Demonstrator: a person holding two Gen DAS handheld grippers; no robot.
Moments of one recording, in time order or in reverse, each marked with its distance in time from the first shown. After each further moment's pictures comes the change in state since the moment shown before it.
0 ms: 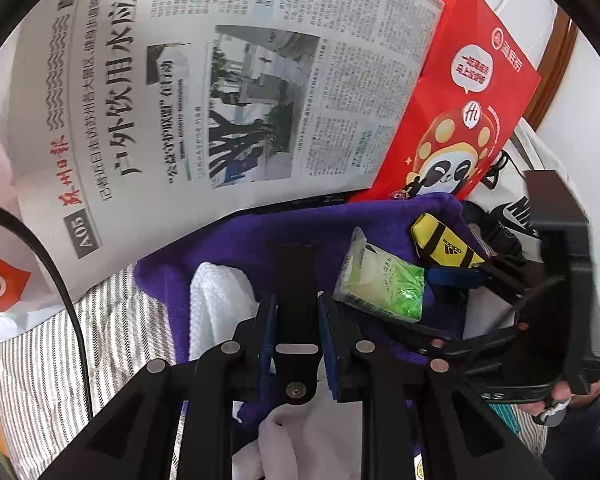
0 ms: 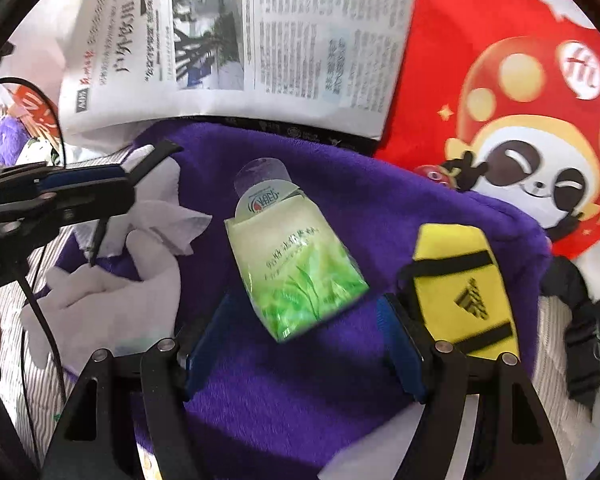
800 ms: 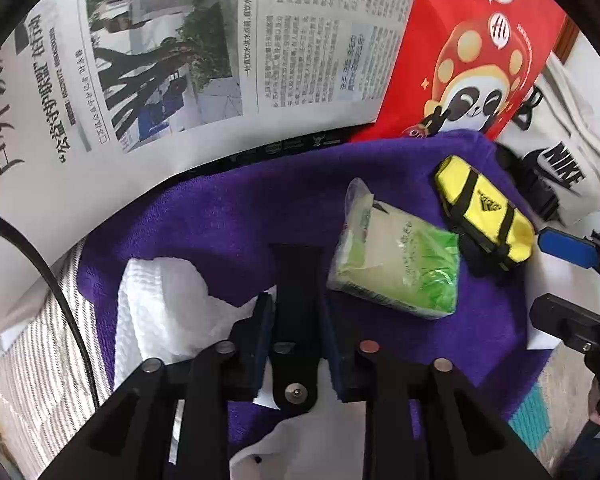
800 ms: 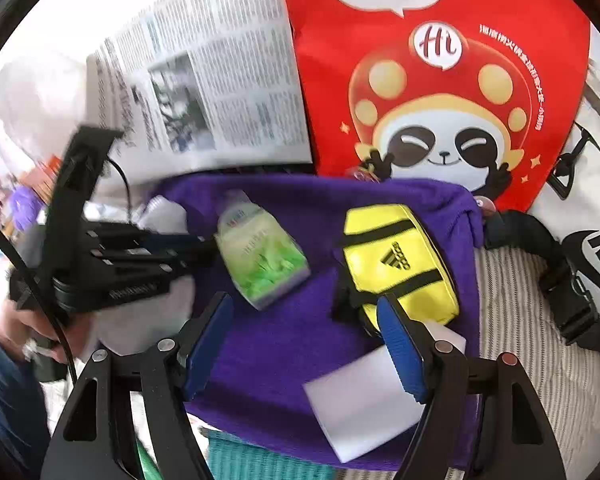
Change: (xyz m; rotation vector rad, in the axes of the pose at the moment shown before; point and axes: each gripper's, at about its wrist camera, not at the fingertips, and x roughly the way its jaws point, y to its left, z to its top) left arm 0.071 -0.030 0.006 0.099 0.192 0.083; right arm -0.080 -0.049 -0.036 0.185 -0.141 0.100
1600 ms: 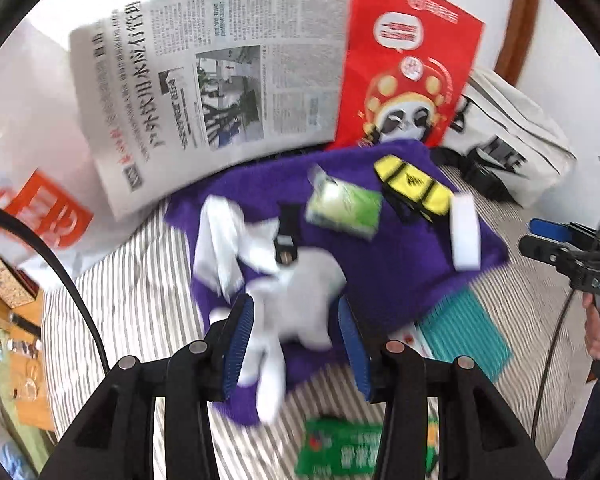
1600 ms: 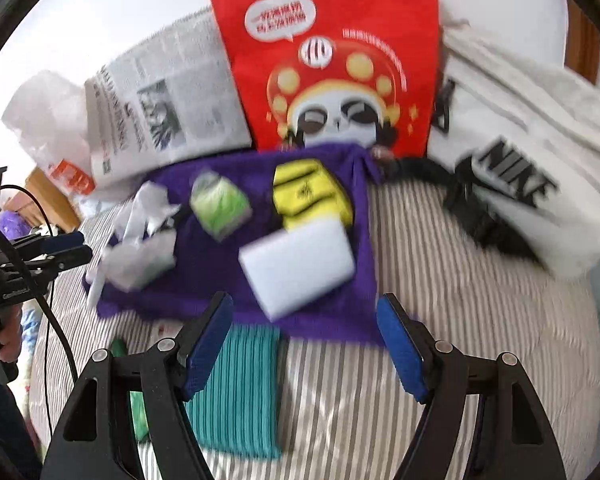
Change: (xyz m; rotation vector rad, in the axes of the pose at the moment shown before) left arm -0.119 -0.009 -0.073 0.001 -0.134 0.042; right arm -0.084 -0.031 -0.079 0.104 -0.006 -0.094
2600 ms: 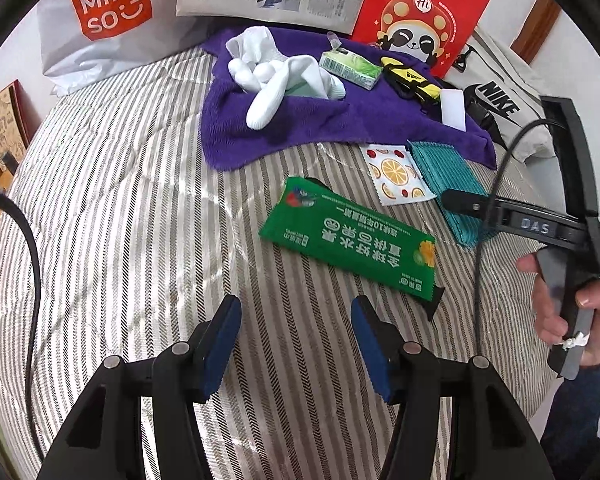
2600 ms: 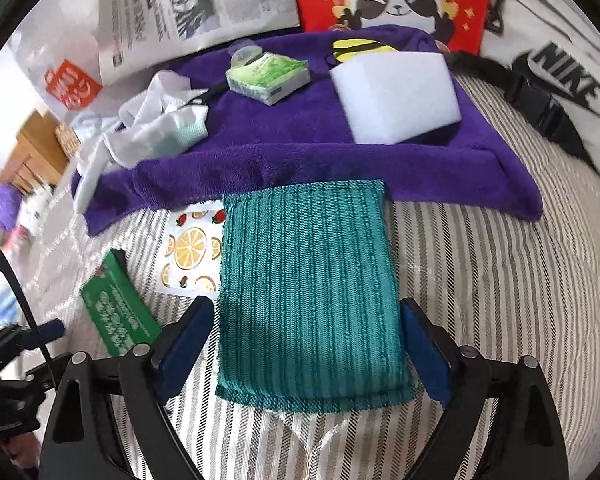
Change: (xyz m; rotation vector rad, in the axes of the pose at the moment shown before) left arm -0.027 -0.006 -0.180 -0.208 0.107 -0.044; right arm 0.061 0.073 -0.079 -0.013 0.156 -0.034
